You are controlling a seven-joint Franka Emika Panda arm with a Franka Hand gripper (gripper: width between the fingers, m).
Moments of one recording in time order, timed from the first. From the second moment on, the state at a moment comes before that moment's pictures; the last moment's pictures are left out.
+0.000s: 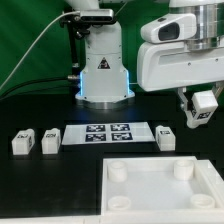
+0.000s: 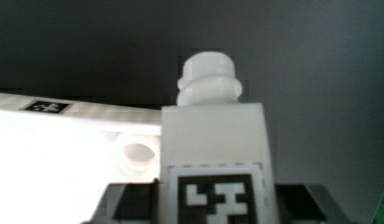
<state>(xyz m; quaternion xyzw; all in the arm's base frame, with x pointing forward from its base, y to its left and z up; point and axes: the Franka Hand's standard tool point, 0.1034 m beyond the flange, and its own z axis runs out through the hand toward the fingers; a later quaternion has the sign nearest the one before) 0.462 0.148 0.112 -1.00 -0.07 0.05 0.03</state>
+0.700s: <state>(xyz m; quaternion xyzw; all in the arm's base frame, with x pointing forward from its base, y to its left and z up) 0.478 0.151 0.113 -1.00 -0.06 0.00 0.04</state>
